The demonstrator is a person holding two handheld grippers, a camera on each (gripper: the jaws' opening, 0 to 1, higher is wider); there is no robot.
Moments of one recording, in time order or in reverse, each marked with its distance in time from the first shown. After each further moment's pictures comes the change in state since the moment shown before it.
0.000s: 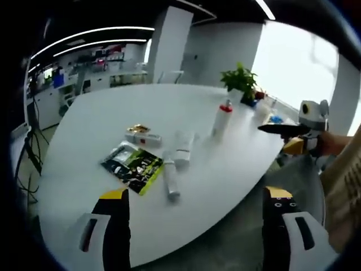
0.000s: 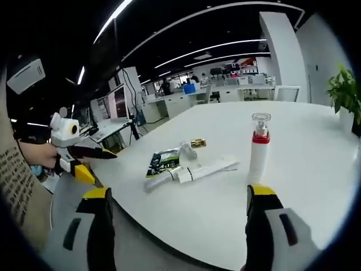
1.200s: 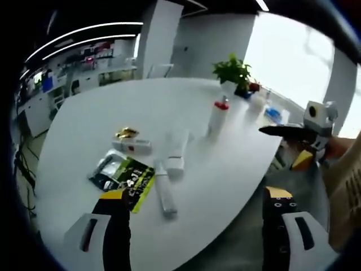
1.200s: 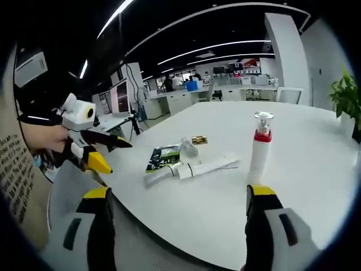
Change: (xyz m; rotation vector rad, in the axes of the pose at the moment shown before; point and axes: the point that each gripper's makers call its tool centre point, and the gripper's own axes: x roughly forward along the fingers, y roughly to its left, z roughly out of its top) left arm 0.038 -0.015 0.025 0.065 0.077 -0.059; right arm -0.002 0.002 -0.007 -0.037 0.021 0.000
